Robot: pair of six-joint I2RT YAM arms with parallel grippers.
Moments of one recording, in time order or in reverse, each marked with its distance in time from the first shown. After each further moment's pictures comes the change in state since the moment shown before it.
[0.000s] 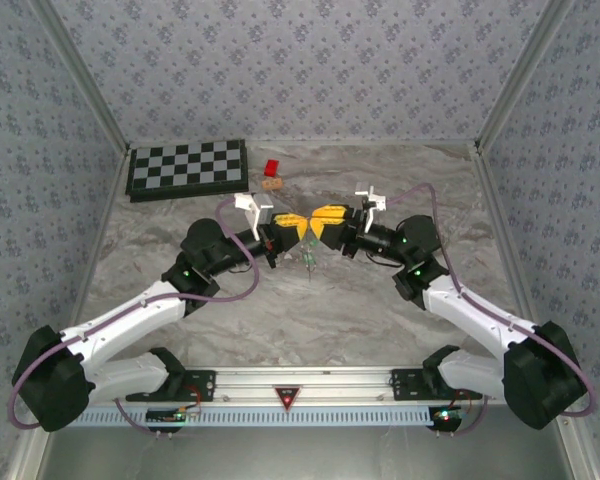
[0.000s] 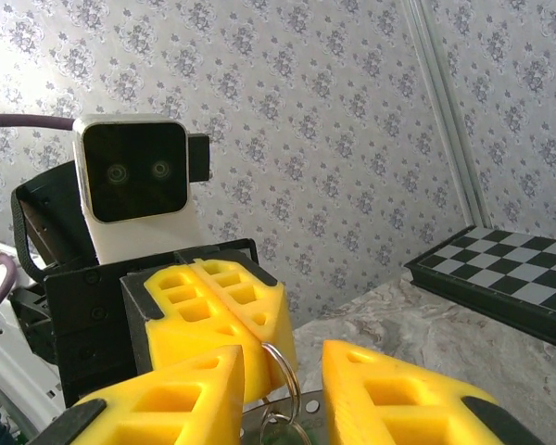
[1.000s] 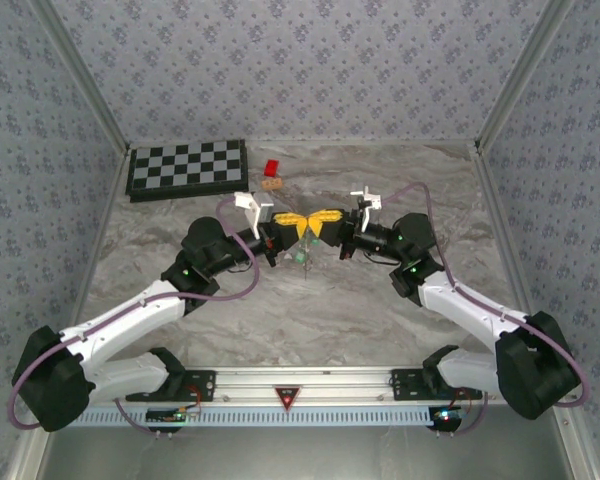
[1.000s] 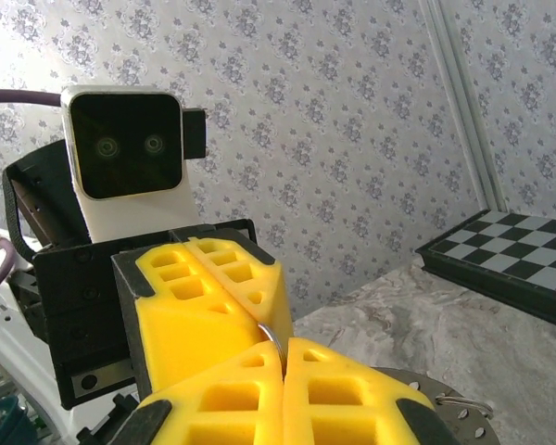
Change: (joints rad) left arm 0.003 0.001 0.013 -0.037 -0.015 0.000; right arm -0.007 0.055 0.001 0.044 -0.049 0.019
